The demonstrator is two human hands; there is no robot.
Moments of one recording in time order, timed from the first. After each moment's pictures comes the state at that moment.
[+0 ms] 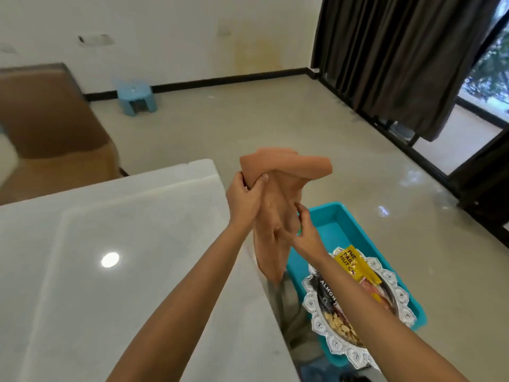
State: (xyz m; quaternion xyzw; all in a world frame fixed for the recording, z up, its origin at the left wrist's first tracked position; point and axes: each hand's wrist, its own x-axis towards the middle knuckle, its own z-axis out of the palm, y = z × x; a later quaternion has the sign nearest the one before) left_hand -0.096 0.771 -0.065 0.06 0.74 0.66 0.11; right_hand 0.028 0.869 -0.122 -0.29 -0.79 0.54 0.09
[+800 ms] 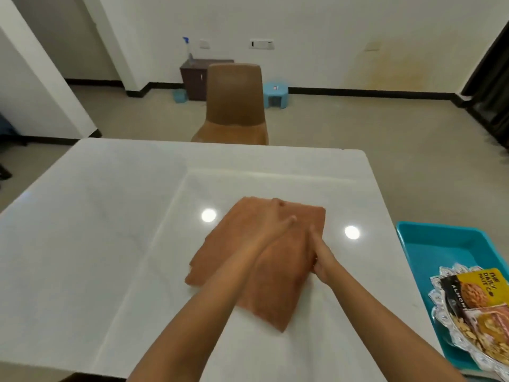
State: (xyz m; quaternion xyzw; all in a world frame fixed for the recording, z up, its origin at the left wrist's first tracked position) left_hand 0.006 0.311 -0.003 0.10 0.96 0.26 0.04; right_hand 0.055 0.469 -0.080 -0.28 -0.59 0.75 -0.13
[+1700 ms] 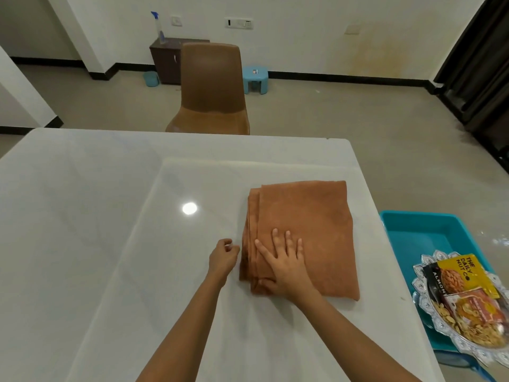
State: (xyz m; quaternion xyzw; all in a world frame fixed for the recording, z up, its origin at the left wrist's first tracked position) left_hand 0.025 0.236 -0.131 -0.20 0.82 0.51 0.19; right_hand 0.072 0.409 -0.146 0.11 -0.99 0.04 -0.05
